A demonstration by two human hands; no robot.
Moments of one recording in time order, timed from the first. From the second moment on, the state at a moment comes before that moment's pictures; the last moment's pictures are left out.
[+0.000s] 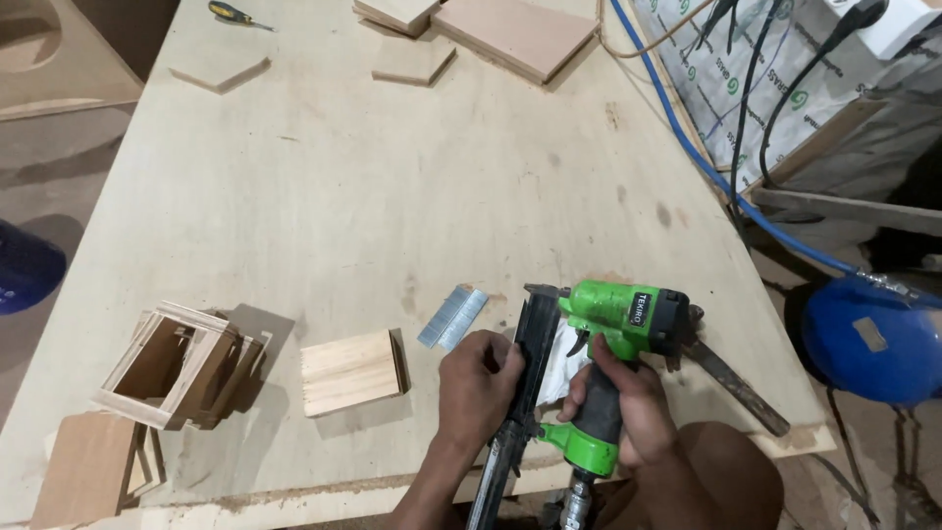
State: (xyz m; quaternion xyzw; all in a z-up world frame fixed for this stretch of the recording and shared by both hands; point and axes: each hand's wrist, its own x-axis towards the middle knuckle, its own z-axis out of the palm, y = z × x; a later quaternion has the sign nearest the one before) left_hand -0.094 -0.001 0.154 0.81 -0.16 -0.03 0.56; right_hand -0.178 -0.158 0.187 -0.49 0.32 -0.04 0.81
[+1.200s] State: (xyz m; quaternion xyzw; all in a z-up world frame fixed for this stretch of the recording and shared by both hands) left_hand -0.097 -0.005 0.135 0.82 -0.19 -0.03 0.54; right_hand -0.172 -0.151 0.178 -0.49 0.31 -0.04 0.81
